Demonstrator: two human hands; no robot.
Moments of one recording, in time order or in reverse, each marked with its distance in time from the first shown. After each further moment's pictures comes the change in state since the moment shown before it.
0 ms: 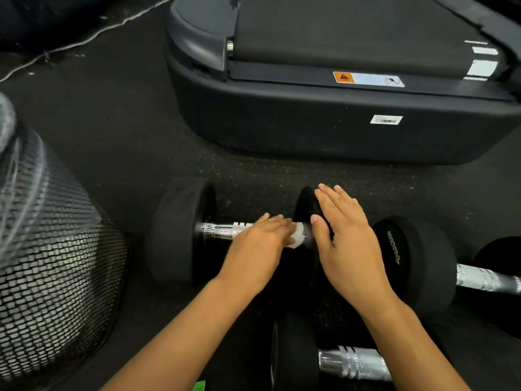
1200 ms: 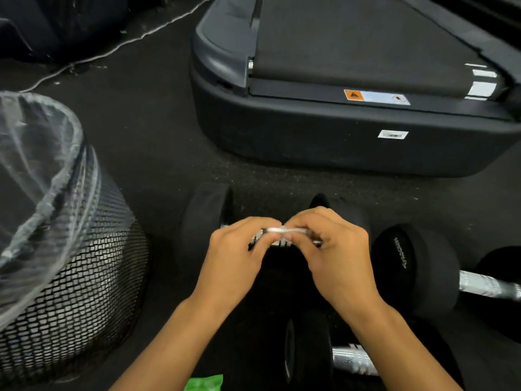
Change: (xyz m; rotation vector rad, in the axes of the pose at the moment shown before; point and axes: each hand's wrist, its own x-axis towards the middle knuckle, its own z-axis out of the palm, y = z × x) left_hand -0.036 0.003 -0.071 -0.342 0.323 -0.090; right_hand -0.006 -0.056 -0.007 0.246 0.098 -0.206
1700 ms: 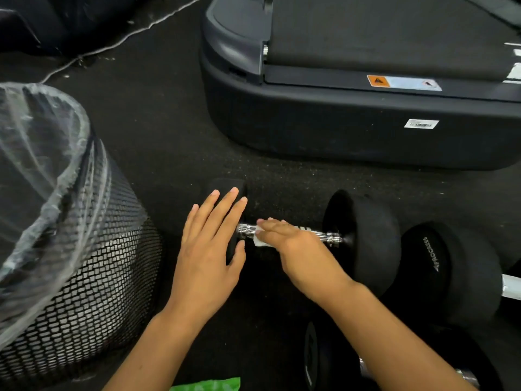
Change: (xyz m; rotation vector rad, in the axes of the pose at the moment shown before) left_hand -0.019 -0.045 -0.033 0.475 -0.103 -0.040; right_hand 0.008 0.019 0.069 -0.210 -0.555 -0.080
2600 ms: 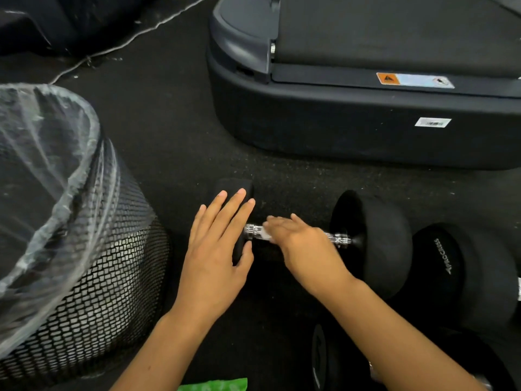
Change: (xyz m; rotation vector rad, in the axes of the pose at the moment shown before) left_hand 0.000 0.002 -0.002 -0.014 0.012 -0.010; right_hand 0.012 0.009 0.013 -0.126 0.061 0.031
